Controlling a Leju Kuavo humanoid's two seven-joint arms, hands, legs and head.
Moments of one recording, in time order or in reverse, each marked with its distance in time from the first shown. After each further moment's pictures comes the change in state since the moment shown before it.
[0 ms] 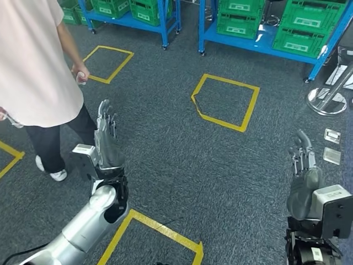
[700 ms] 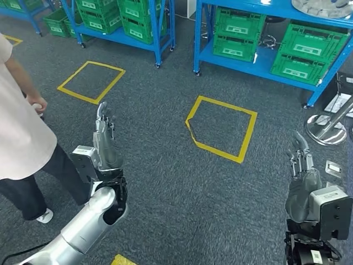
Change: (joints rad) left arm 0.018 0.007 0.002 -0.012 -0.003 0.003 0.003; right arm 0.009 0.000 0.004 0.004 0.000 0.000 0.001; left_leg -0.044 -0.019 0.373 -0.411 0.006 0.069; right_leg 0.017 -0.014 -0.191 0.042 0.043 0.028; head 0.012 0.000
